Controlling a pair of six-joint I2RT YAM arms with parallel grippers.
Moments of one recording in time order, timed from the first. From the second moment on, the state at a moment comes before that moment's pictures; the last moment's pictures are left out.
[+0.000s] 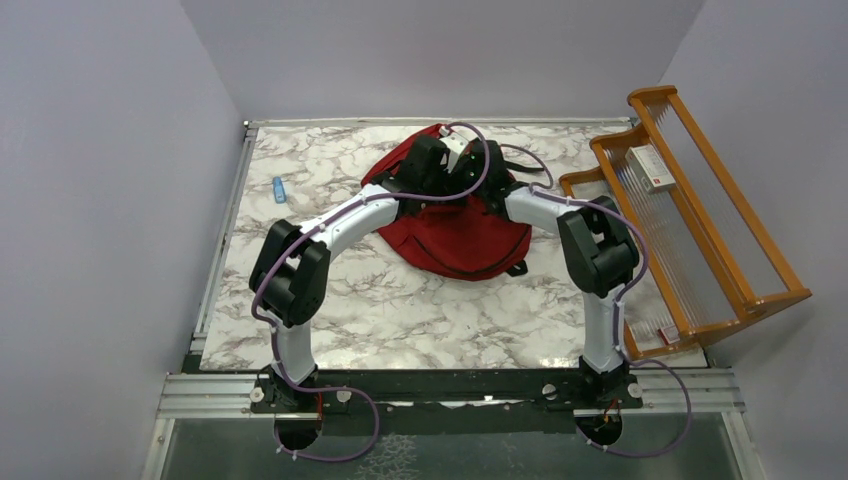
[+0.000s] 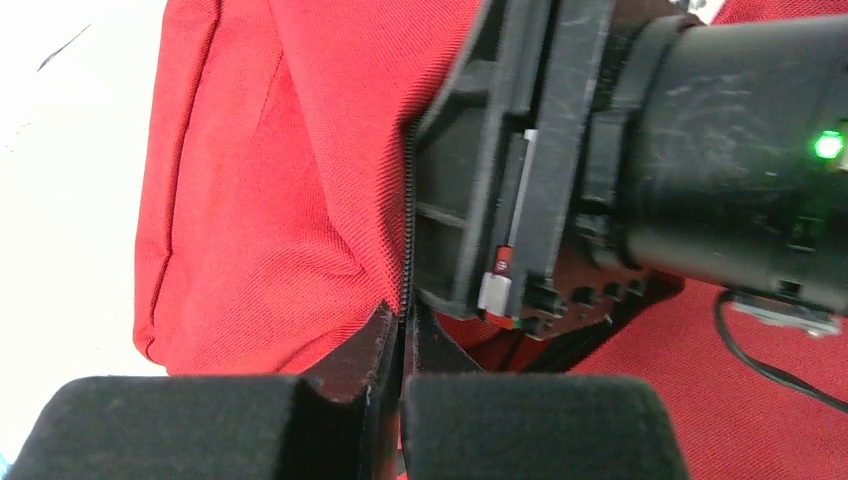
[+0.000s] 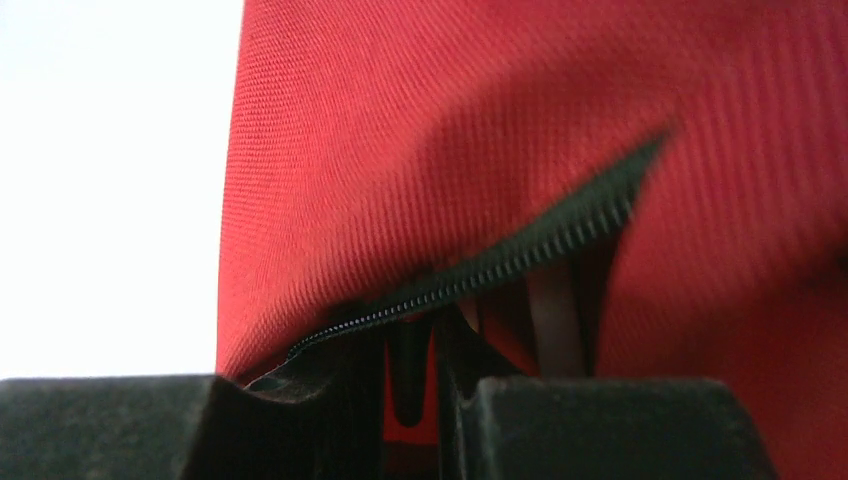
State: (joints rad) left arm -0.63 1.87 1.49 -0.26 -0.16 0.12; right arm 0.50 2.05 1.36 0.21 -0.19 1.33
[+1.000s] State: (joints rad) left arm -0.51 1.68 1.41 -0.26 0.01 -0.01; right arm 0.48 1.56 1.00 0.17 -0.04 0.77
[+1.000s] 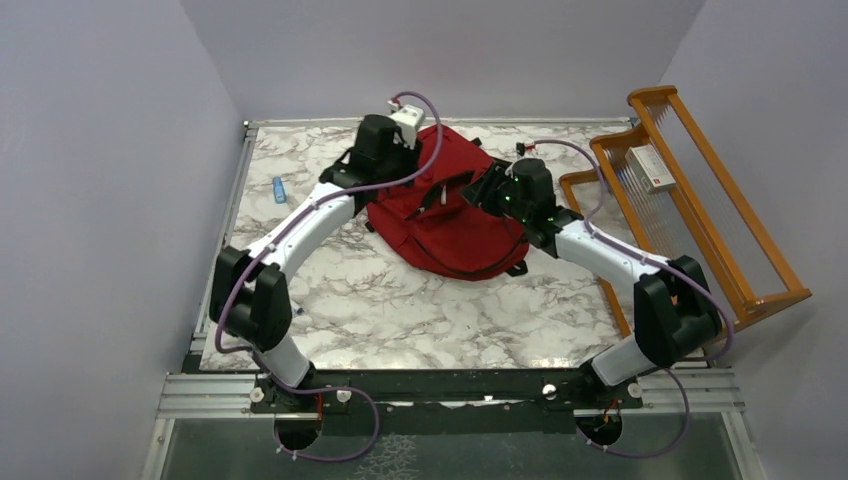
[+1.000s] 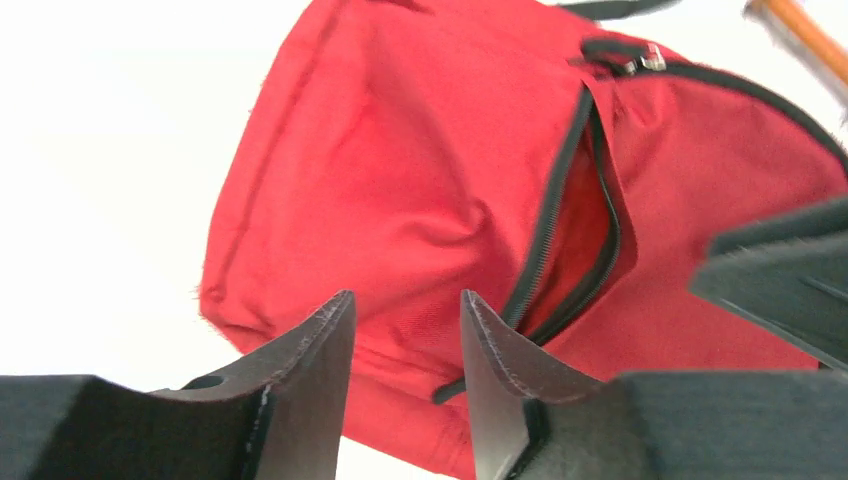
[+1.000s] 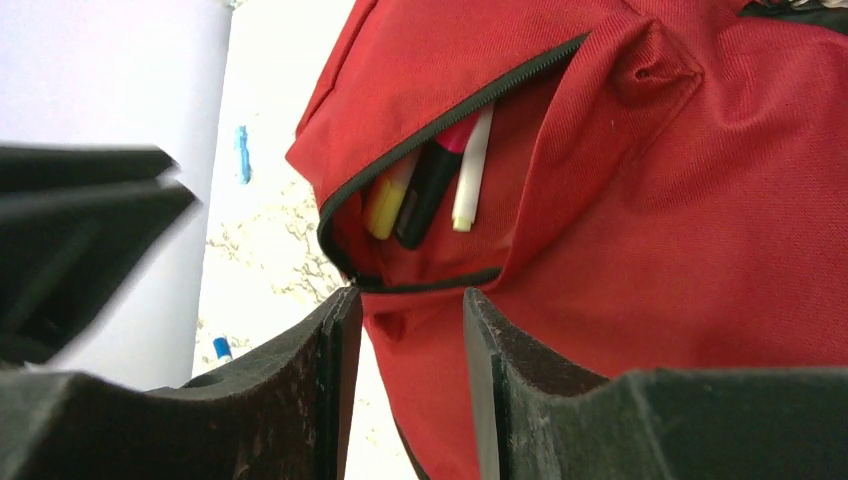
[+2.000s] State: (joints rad) left arm 0.19 1.89 1.43 -0.24 -0.10 -0.12; right arm 0.48 1.14 0.71 0.00 -0.10 0.71
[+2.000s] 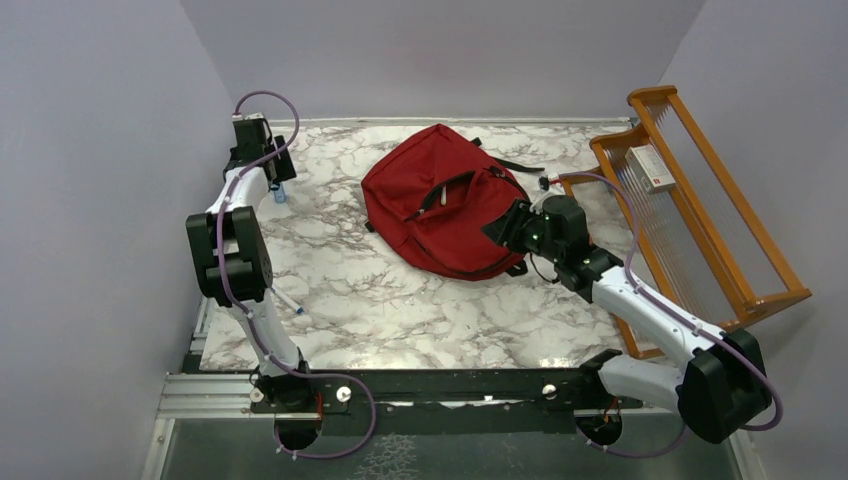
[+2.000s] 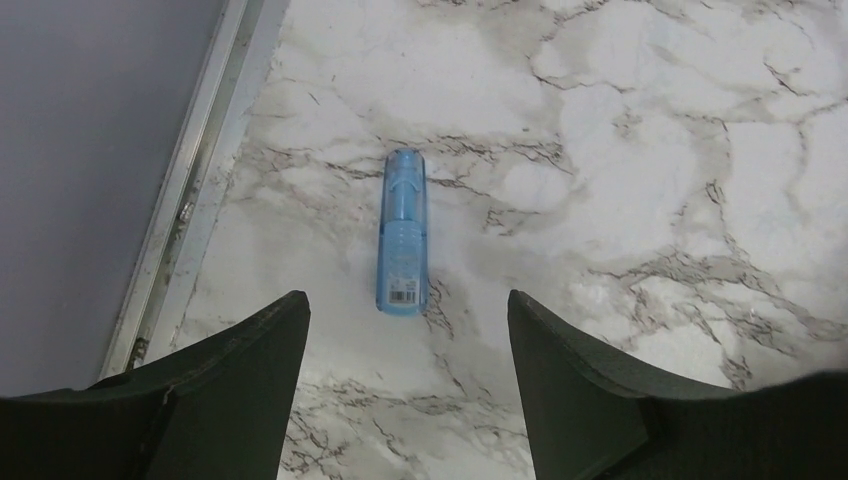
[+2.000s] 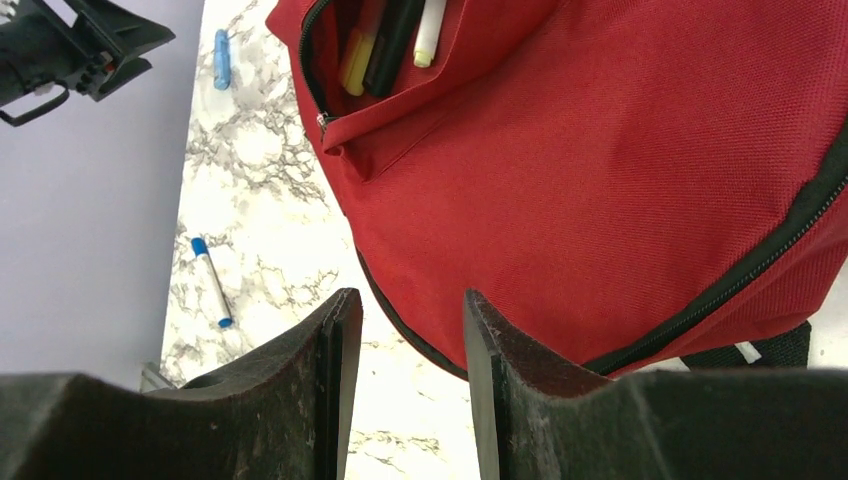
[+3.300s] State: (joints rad) left arm 0.23 2.12 1.50 -0.24 0.02 -0.15; right arm 0.48 1.13 0.69 -0.05 -0.14 0.69
